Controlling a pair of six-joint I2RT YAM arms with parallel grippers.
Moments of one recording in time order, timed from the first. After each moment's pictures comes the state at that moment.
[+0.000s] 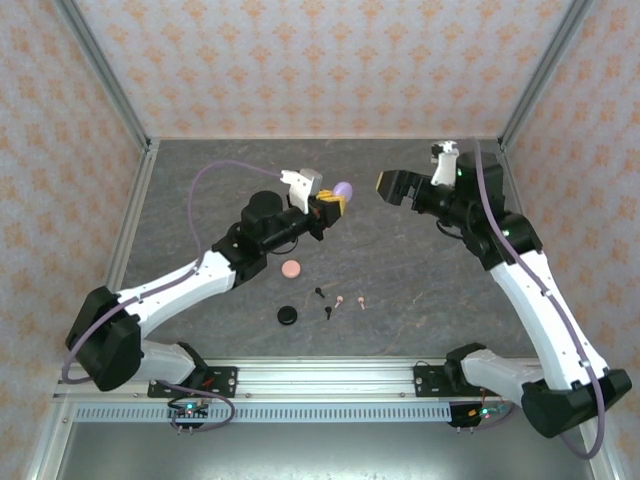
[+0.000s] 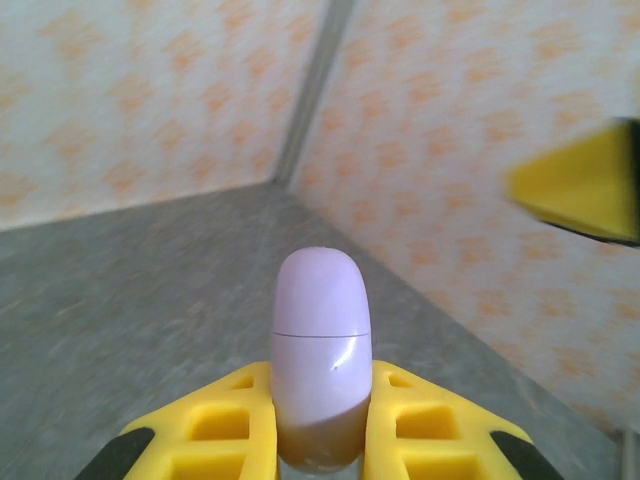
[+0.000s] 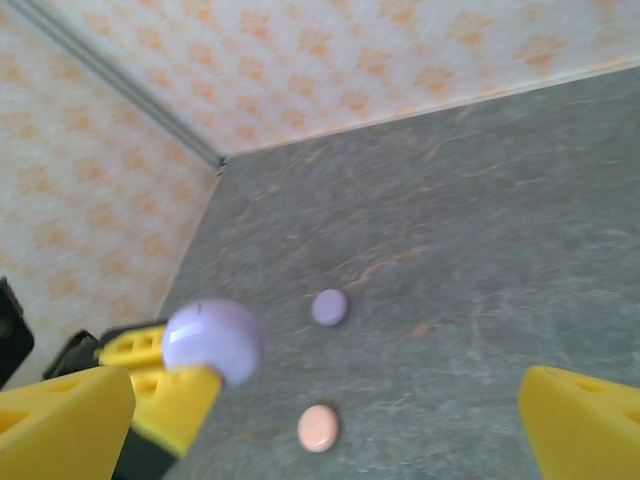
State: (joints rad) left arm -0.65 1.38 0.94 0.30 0.14 -0.36; right arm 0.34 1.05 1.25 -0.63 -0.25 0.51
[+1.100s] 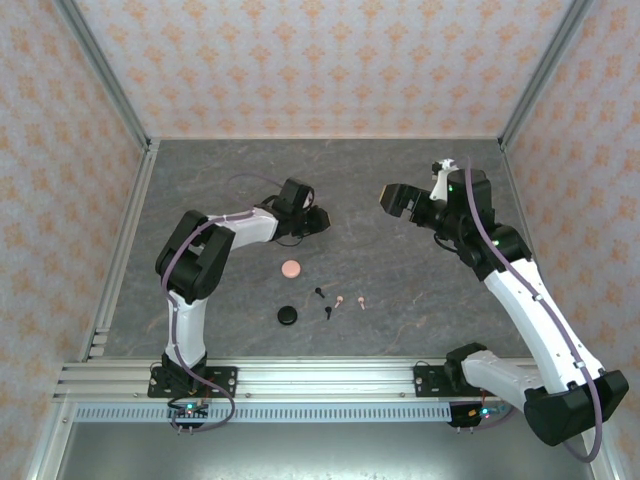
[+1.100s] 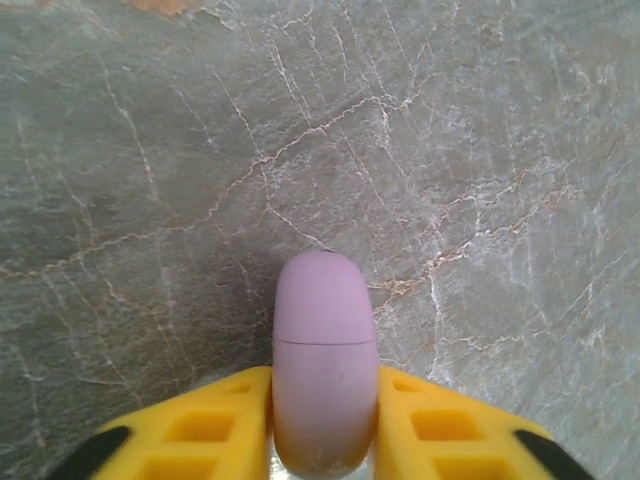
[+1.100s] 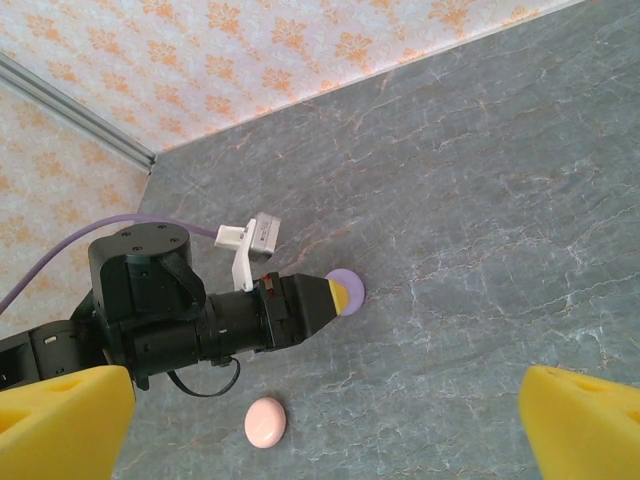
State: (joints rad) left arm -0.46 2.02 1.26 -0.09 0.24 -0.77; right arm 0.34 1.03 1.12 -0.59 -0.18 0.55
